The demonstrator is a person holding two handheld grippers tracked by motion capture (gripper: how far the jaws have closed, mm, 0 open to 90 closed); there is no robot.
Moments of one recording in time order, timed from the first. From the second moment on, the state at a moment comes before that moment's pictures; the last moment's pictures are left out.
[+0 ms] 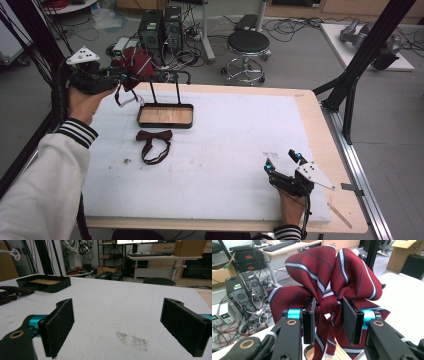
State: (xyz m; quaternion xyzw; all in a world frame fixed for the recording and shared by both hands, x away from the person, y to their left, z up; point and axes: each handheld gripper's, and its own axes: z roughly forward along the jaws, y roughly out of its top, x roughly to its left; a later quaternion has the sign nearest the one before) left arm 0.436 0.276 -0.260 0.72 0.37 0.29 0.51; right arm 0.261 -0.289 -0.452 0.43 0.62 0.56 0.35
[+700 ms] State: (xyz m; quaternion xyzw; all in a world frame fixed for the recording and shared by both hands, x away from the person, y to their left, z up) left arm 0.471 0.273 -0.258 0.71 0.38 0.28 0.52; right arm 0.262 -0.290 -0.452 0.43 0.61 0.56 0.35
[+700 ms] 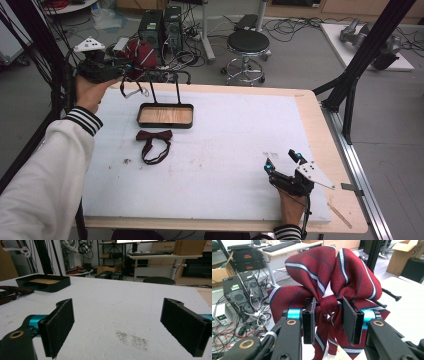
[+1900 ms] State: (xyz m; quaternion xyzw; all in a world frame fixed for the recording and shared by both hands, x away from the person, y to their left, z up) left arm 0.486 0.321 -0.295 0.69 0.46 0.30 0.46; right arm 0.262 -0.290 -0.452 0.43 0.62 0.56 0.35
